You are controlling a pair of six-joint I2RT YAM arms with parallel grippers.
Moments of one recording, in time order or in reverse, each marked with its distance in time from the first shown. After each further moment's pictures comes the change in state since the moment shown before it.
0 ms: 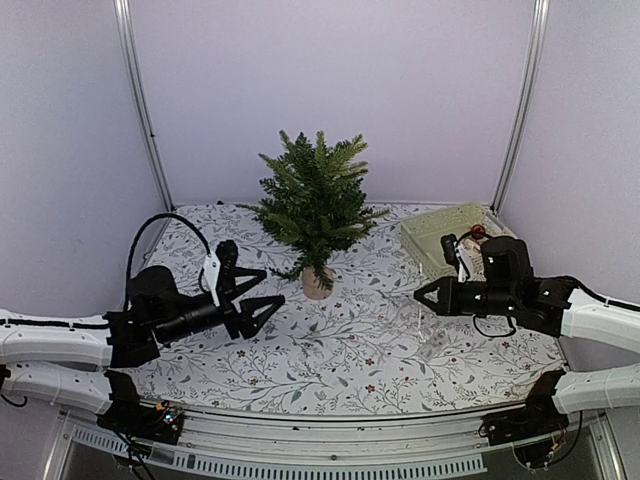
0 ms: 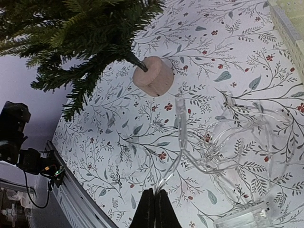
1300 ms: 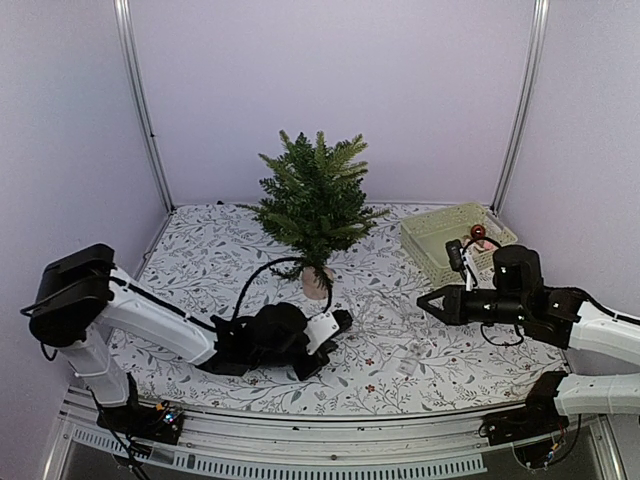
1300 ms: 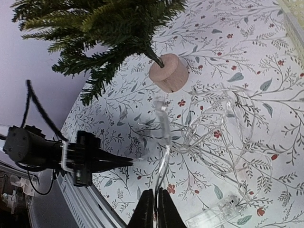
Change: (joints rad) left arm -0.256 0.806 0.349 -0.147 -0.224 0.162; right arm 0.002 -0.114 -0.056 0.020 -0.069 -0.048
